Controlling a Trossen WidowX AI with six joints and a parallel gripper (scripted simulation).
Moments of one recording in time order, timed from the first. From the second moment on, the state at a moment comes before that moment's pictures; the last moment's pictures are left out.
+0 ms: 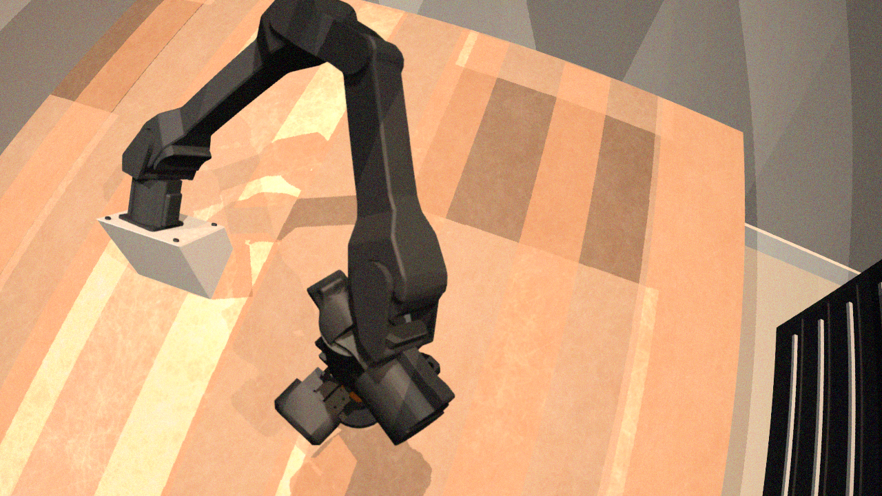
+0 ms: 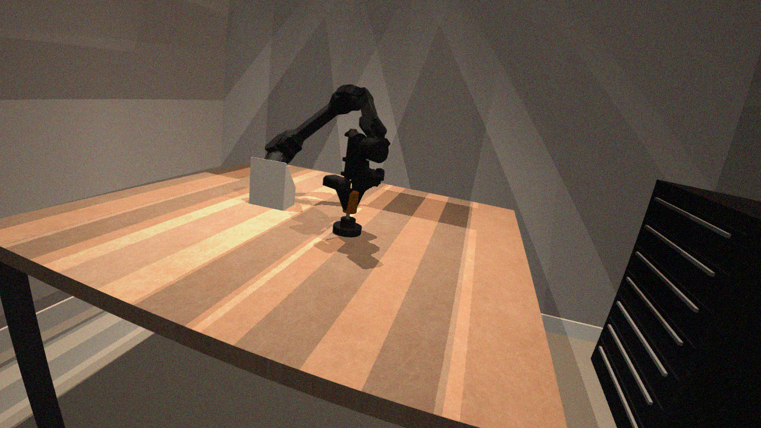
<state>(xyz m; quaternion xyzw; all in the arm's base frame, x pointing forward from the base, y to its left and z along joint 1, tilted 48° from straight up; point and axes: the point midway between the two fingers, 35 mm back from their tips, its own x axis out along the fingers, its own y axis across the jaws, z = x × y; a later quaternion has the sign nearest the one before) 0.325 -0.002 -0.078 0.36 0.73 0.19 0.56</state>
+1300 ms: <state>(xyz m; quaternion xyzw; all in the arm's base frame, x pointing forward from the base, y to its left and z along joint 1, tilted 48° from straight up) 0.323 -0.001 -0.080 0.42 0.74 0.10 0.51</state>
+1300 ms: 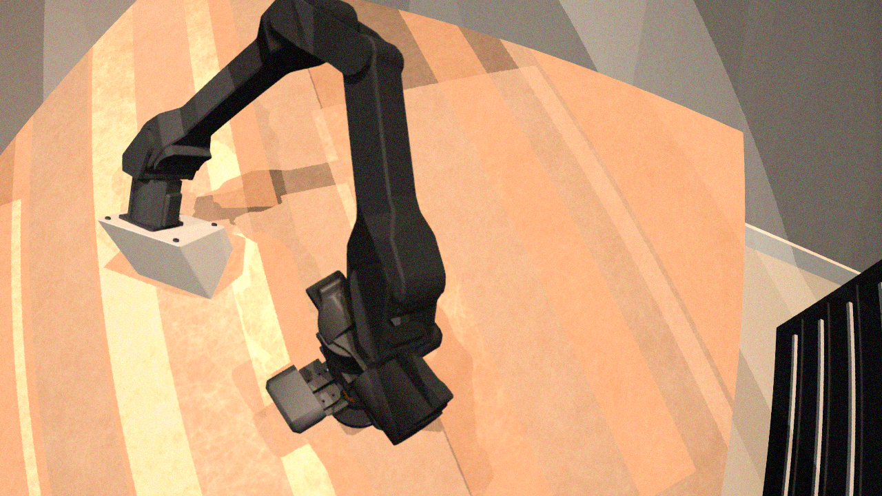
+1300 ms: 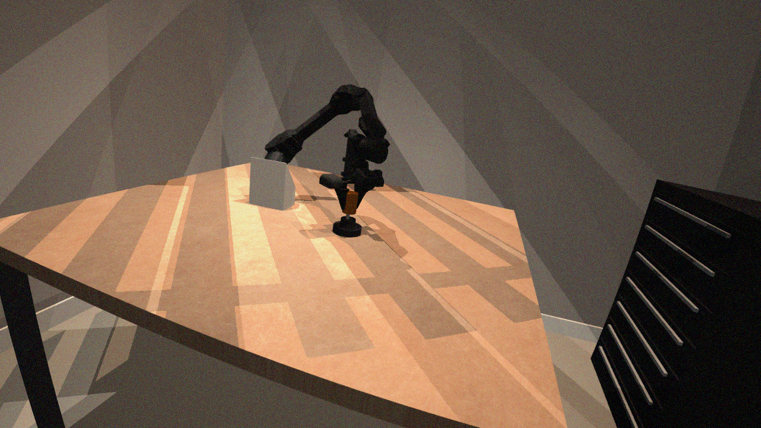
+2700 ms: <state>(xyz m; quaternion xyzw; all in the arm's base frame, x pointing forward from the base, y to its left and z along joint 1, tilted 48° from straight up) 0.324 0.000 -0.080 0.47 0.75 0.02 0.46</state>
